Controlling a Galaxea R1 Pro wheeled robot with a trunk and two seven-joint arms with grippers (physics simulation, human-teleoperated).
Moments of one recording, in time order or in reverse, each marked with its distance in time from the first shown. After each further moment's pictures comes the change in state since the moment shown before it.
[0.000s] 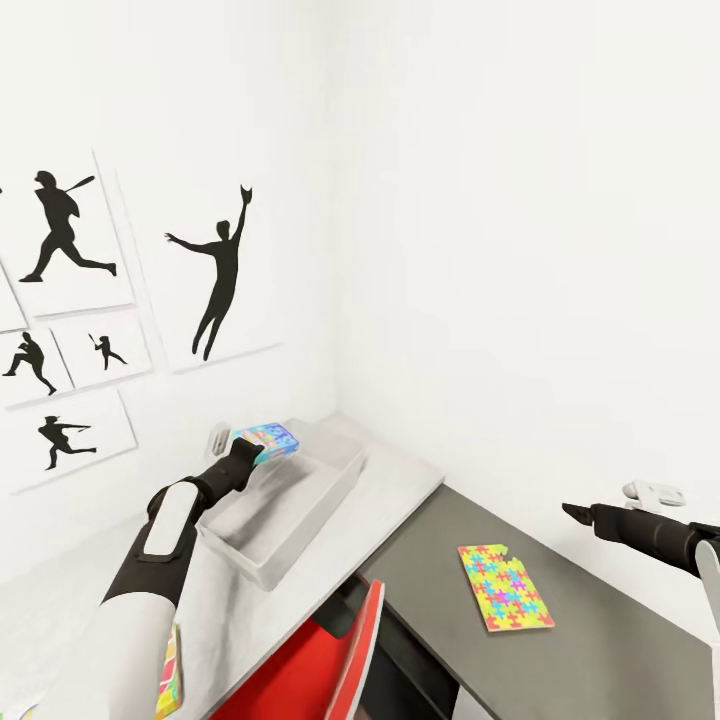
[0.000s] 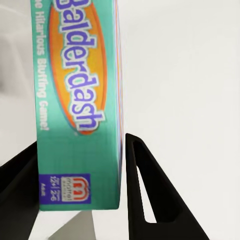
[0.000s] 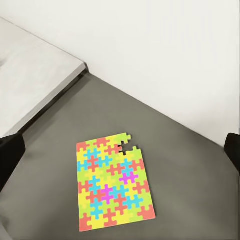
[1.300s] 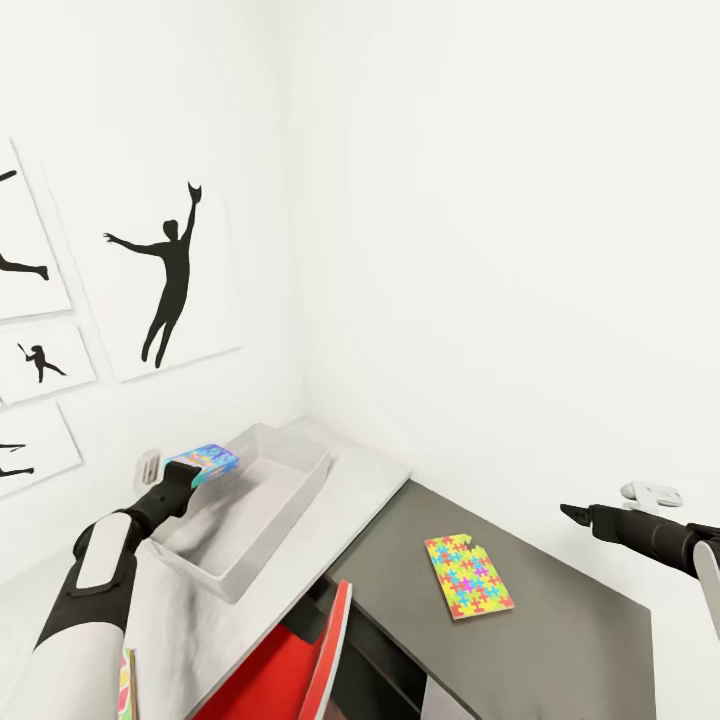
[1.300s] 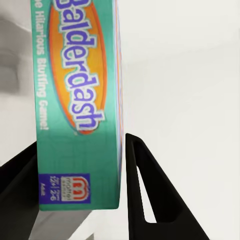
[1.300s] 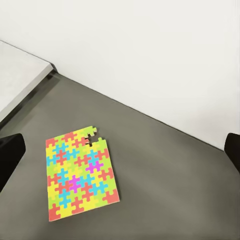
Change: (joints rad) left arm 0.066 0.080 0.247 -0.028 0.004 0.010 0.002; right arm 0.002 0.005 0.002 0.000 -0.001 0.000 0.000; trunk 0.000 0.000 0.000
